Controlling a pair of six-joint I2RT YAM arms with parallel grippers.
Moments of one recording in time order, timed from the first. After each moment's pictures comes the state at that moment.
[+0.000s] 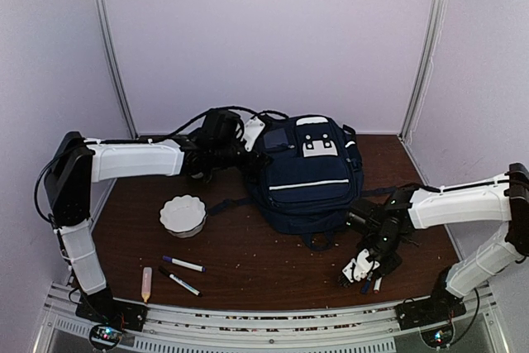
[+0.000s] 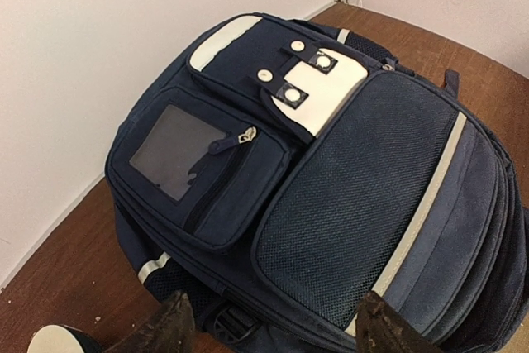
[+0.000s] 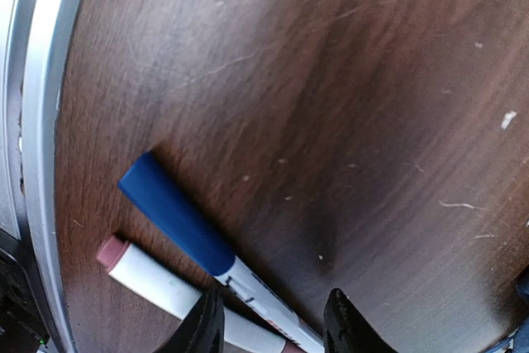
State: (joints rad) left arm -0.77 1.86 1.38 0.00 0.00 0.15; right arm 0.87 1.41 0.73 -0.89 0.06 -1.17
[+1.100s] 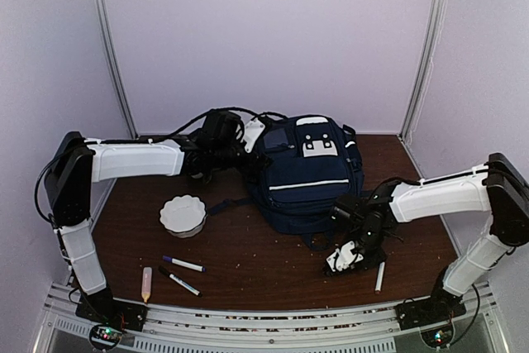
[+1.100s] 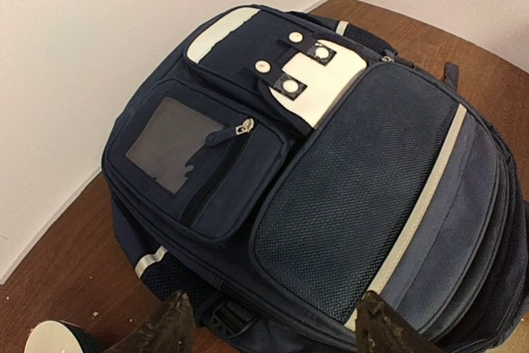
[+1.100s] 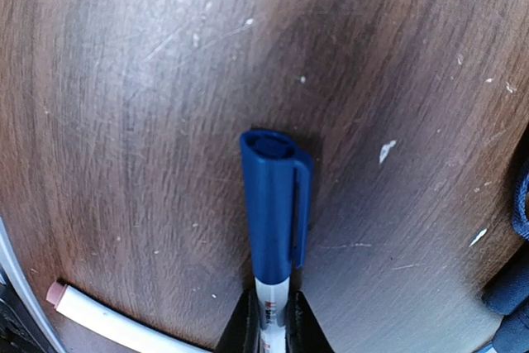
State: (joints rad) left arm -0.77 1.86 1.38 -0.02 0.00 0.15; right arm 0.87 1.56 0.83 -0.83 0.06 -1.03
